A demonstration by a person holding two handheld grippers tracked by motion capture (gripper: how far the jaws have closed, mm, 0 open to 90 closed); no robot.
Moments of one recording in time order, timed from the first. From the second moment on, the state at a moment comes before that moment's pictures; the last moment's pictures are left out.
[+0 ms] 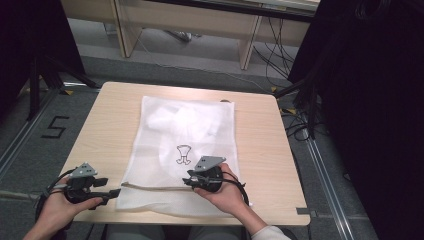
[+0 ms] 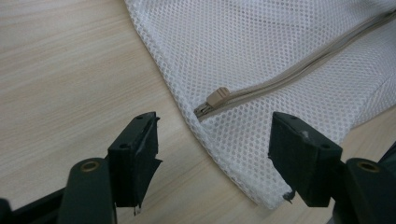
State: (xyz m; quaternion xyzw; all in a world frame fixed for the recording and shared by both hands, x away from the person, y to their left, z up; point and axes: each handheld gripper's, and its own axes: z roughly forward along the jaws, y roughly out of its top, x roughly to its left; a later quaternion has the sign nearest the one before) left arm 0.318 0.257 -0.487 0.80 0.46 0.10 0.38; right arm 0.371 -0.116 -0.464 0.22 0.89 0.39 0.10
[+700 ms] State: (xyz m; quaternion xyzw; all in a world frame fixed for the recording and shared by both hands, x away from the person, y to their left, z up) left arm 0.319 0.257 -0.489 0.80 0.46 0.09 0.38; right arm 0.376 -0.061 -0.461 0.17 0.90 0.40 0.10
